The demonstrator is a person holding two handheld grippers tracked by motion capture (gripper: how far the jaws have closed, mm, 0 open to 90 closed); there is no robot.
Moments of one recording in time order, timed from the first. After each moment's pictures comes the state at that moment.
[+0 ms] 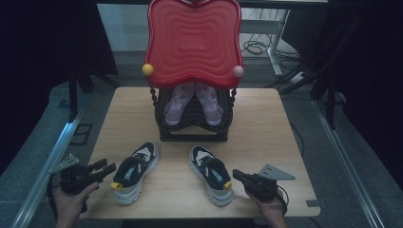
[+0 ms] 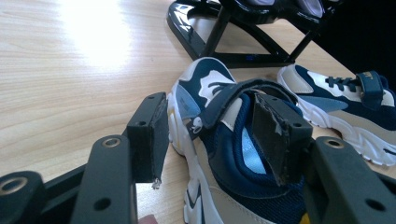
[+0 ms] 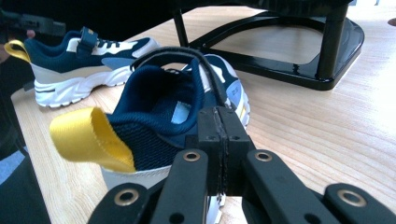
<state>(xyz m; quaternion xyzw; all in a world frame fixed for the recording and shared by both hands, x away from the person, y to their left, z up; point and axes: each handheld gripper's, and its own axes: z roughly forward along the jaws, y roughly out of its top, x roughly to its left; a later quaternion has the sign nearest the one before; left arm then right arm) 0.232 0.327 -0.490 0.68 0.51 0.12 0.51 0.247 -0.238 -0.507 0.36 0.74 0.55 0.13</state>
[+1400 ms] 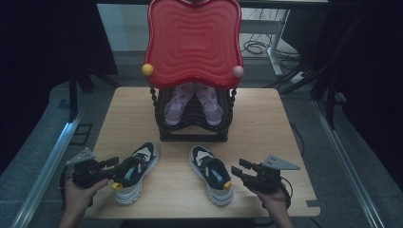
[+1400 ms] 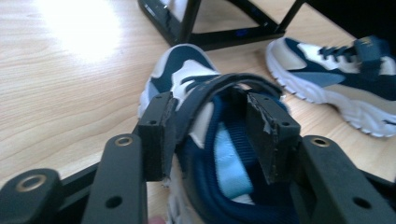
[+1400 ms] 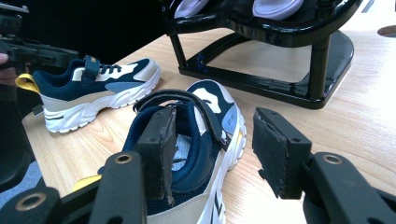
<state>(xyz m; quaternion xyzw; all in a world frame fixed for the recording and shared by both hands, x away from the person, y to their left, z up) 0.256 0.301 -0.484 0.74 0.48 0.10 0.47 0.258 -0.240 -0.475 0.38 0.73 0.55 0.11</state>
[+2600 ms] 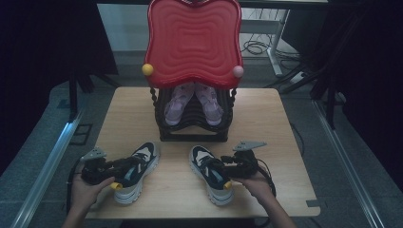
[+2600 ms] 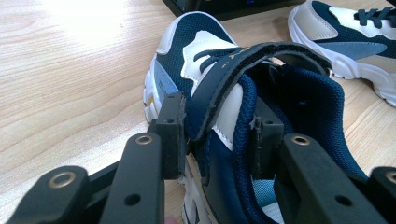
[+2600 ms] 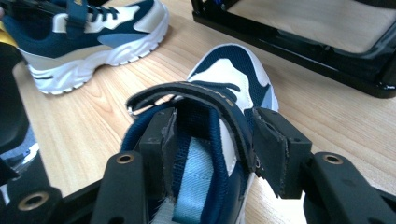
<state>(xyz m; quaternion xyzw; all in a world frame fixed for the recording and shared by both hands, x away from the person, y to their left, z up) 0.271 0.292 -0.500 0.76 0.47 0.09 0.43 0.306 -0.182 -0.471 0.37 0.82 0.44 0.04</state>
